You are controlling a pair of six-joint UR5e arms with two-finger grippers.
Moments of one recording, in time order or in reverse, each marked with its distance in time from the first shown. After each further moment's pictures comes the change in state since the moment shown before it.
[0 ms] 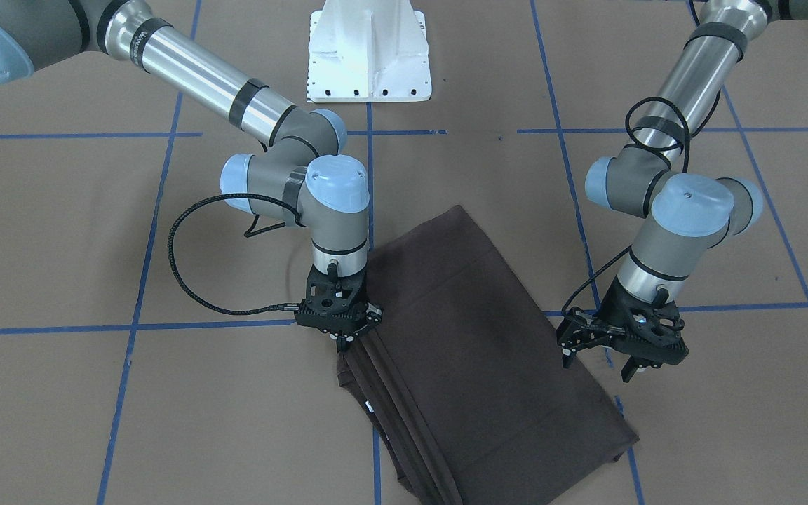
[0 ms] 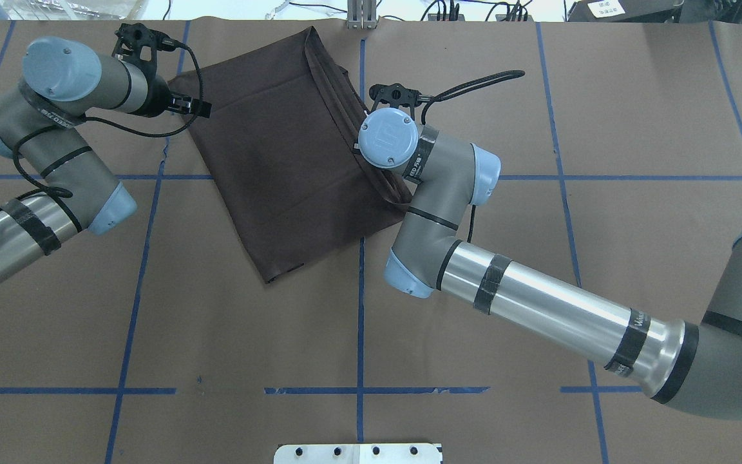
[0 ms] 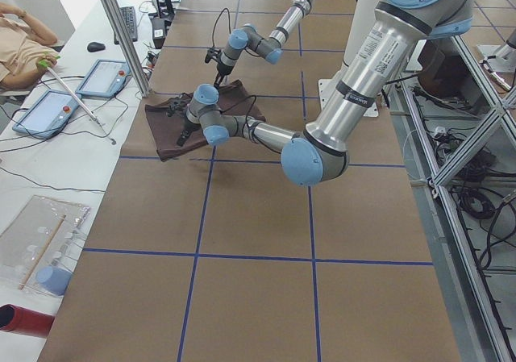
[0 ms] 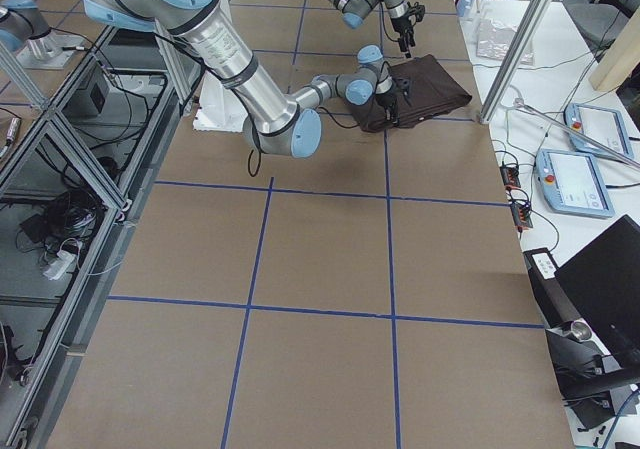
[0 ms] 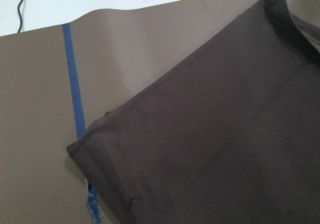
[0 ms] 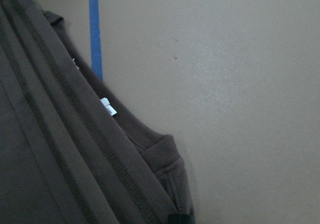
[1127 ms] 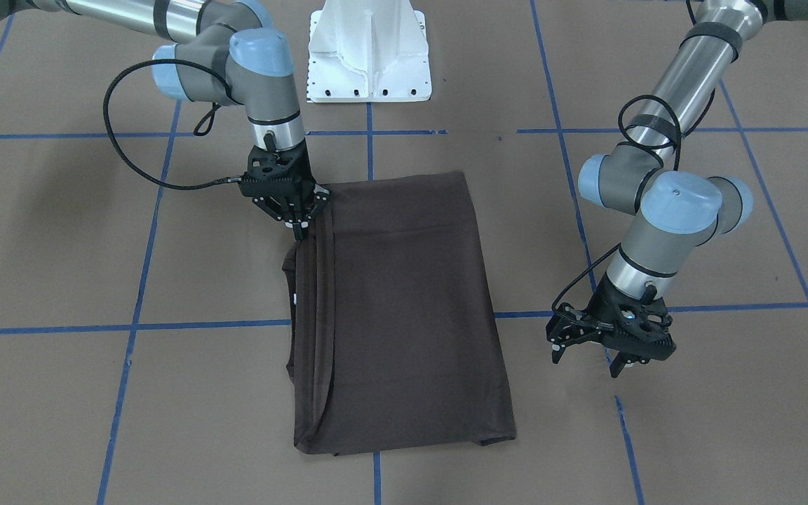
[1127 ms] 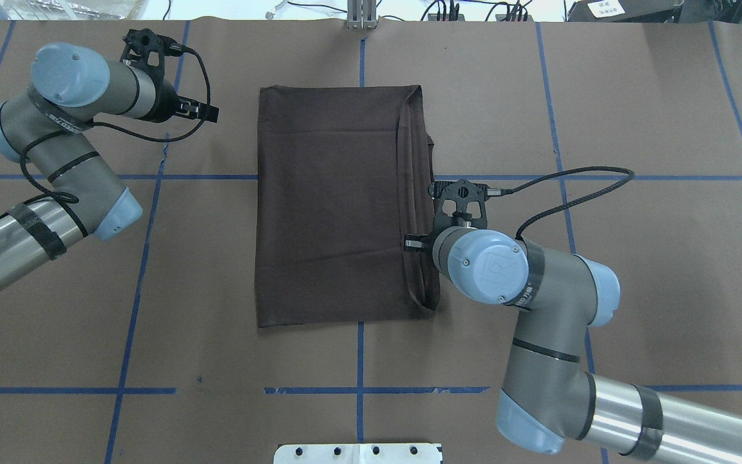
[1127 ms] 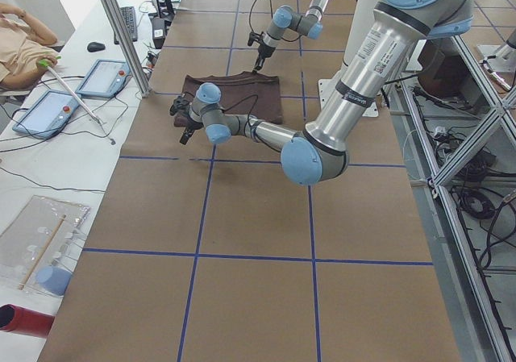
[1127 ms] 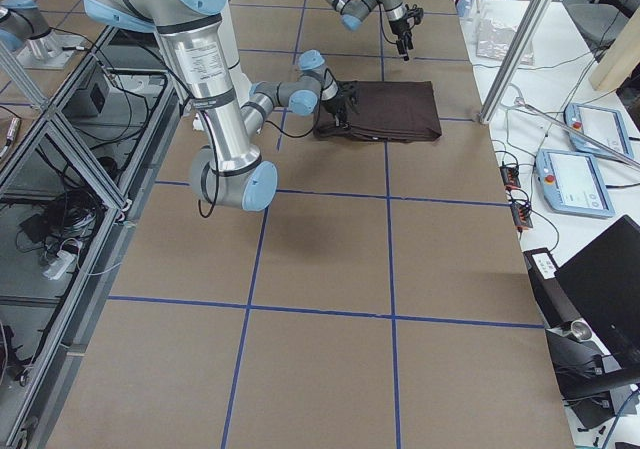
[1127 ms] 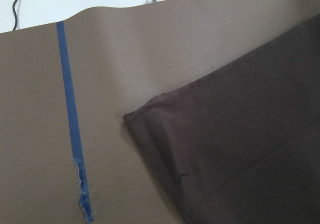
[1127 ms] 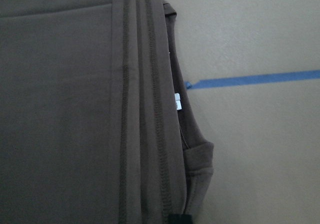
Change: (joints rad) left arm 0.022 -0.003 -0.009 -0.002 -0.001 -0.031; right arm -0.196 -0.509 0.734 -0.172 -0.096 0.019
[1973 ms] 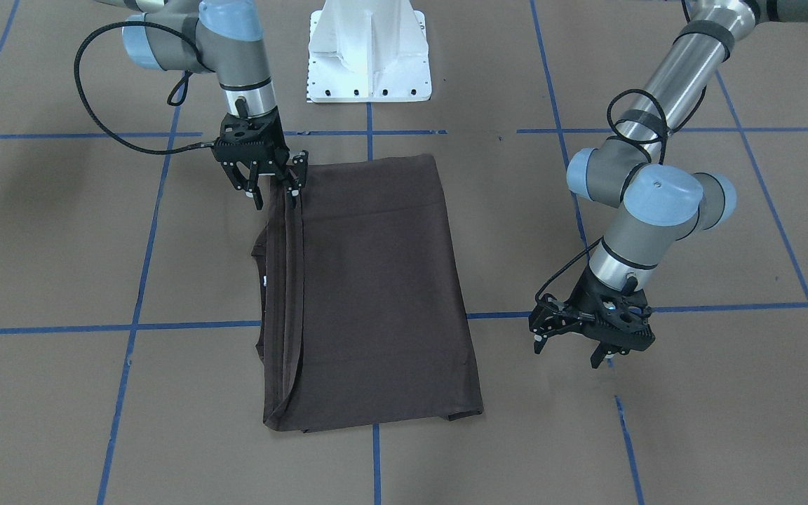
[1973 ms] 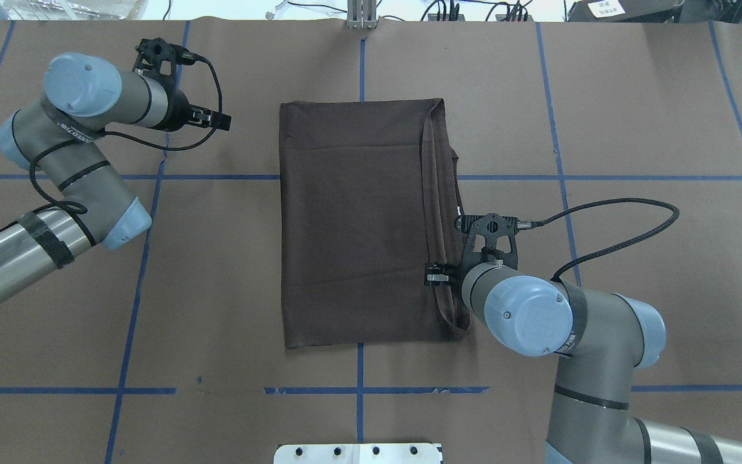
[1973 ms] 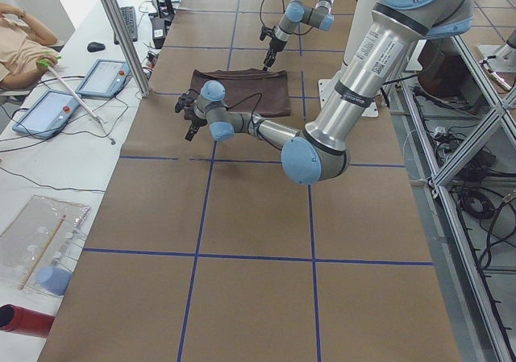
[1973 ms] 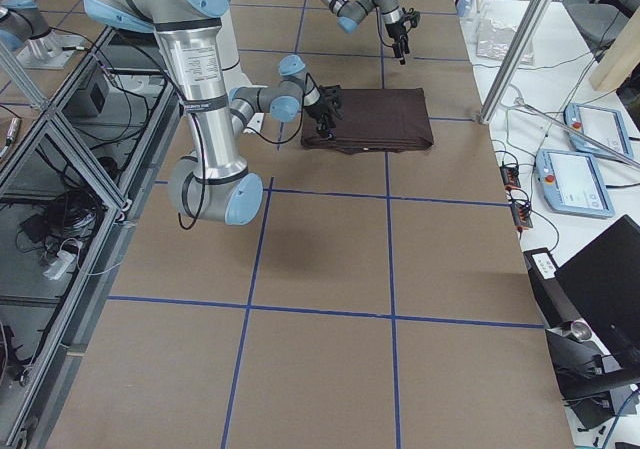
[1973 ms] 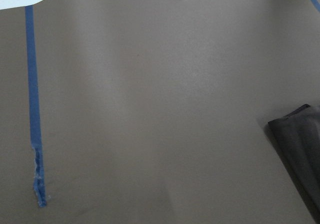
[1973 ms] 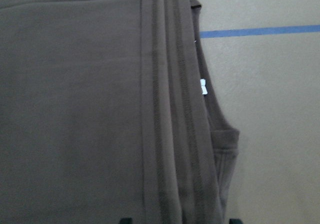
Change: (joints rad) left arm 0.027 0.000 -0.018 0.000 0.000 -0.029; right arm -0.094 -0.087 0.117 -0.009 -0.077 0.014
